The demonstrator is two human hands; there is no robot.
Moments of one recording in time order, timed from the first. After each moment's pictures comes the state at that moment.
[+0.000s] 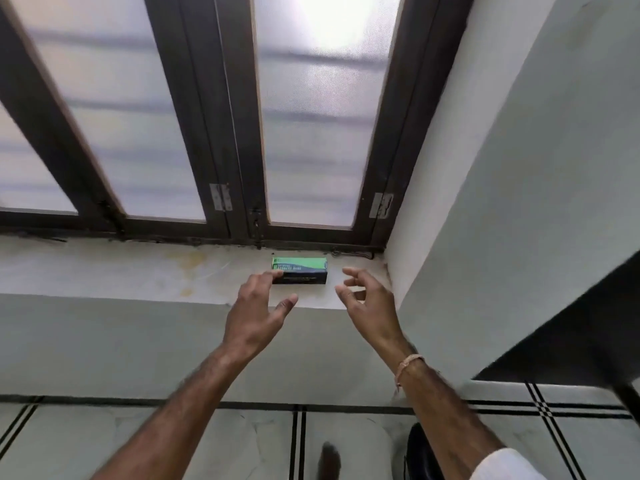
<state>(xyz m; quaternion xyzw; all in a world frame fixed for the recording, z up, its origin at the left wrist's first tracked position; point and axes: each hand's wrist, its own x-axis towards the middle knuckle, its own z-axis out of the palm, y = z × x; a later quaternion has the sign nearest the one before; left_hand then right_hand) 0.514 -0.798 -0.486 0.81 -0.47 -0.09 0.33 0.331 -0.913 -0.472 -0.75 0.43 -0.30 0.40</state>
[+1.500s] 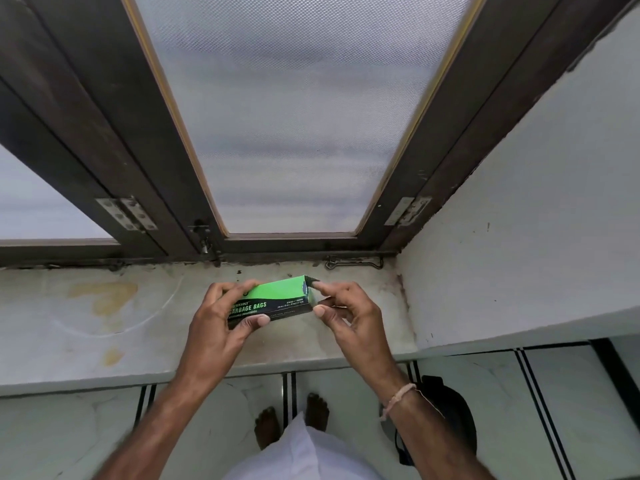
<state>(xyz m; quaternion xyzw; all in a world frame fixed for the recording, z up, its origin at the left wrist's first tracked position) 0.627 -0.912 -0.559 0.76 -0.44 -0.26 0.40 0.415 -1.028 -0.552 -0.70 0.41 -0.29 0.51</state>
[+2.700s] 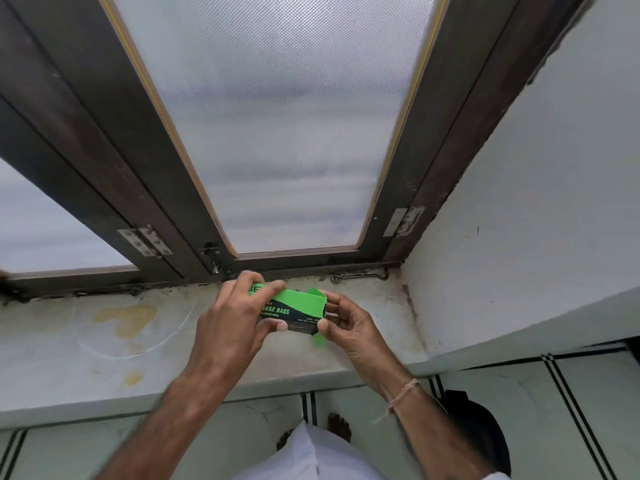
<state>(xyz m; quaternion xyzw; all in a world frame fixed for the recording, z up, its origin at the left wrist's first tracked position) 0.619 -0.939 -0.499 0.79 -0.59 -0.06 0.15 0.420 -1.031 -0.561 -0.46 0.36 -0.25 0.77</state>
